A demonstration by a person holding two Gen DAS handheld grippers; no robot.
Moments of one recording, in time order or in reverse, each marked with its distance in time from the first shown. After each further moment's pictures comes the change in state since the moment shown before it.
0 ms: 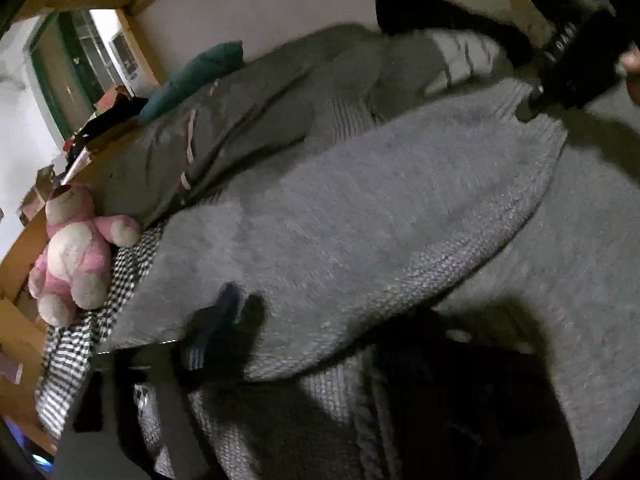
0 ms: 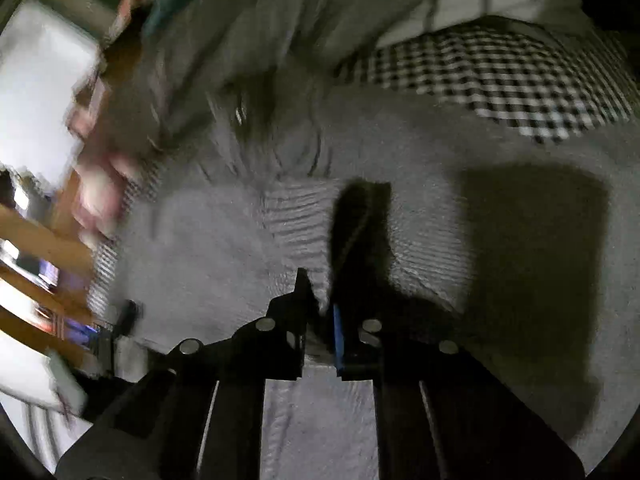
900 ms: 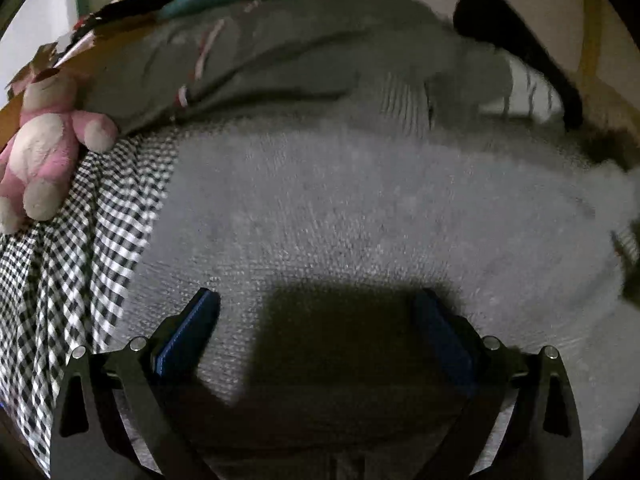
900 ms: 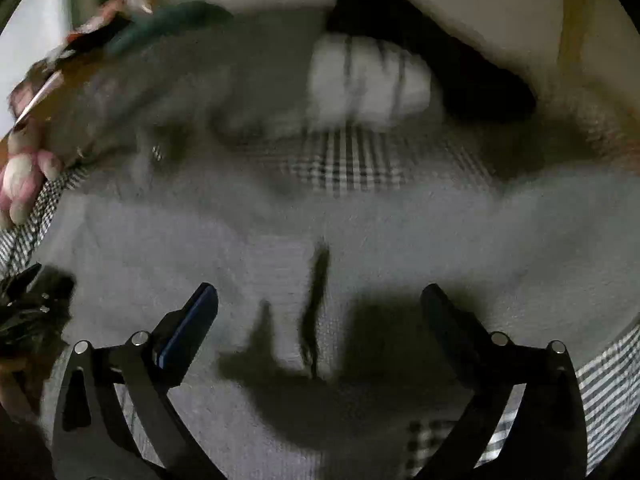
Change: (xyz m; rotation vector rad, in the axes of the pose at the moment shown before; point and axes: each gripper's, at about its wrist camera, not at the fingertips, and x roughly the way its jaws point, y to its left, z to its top) left arm 0.060 0.026 0.018 -0.320 0.249 -0.118; right arm -0.063 0.023 -0.064 -0.271 -0.392 -0.558
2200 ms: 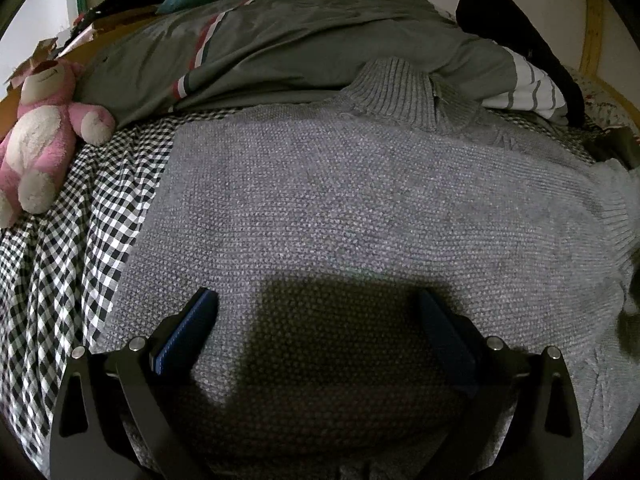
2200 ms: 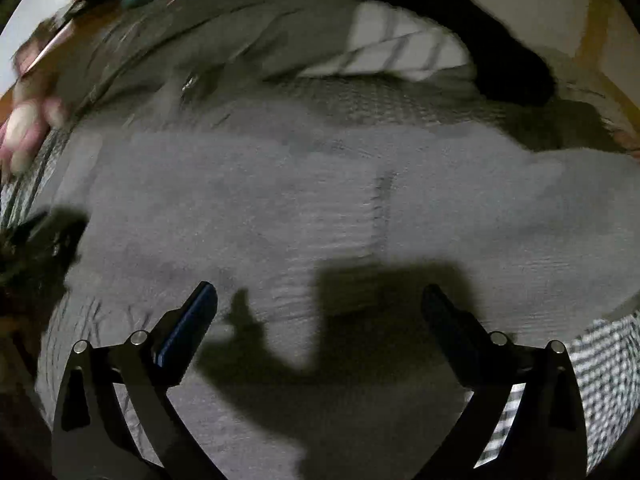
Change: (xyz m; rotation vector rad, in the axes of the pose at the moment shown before) left arm 0.003 0.002 -0.004 -0.014 -0.005 -0.006; right arm 0.032 0.058 -0.029 -0.059 0.224 0.045
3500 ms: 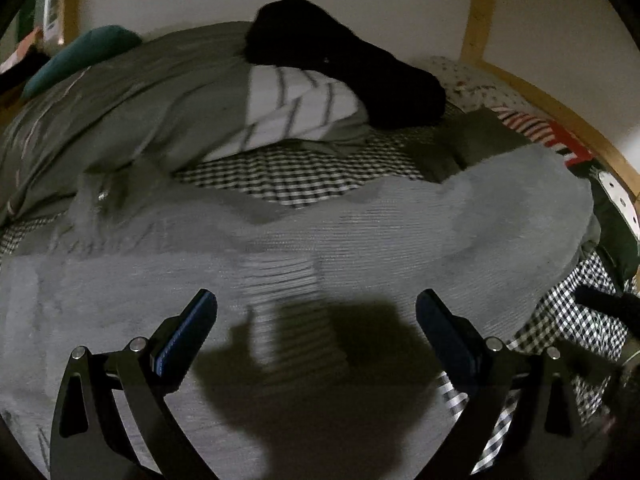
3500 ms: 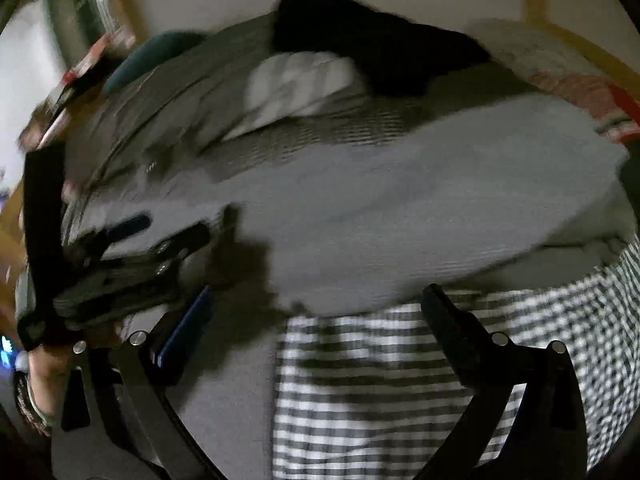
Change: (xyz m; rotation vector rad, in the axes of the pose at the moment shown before) left arm -0.063 -0.278 0.039 0.176 -0.073 -0.333; right arm -0.097 -0.181 -0.032 0.271 -0.161 0.091
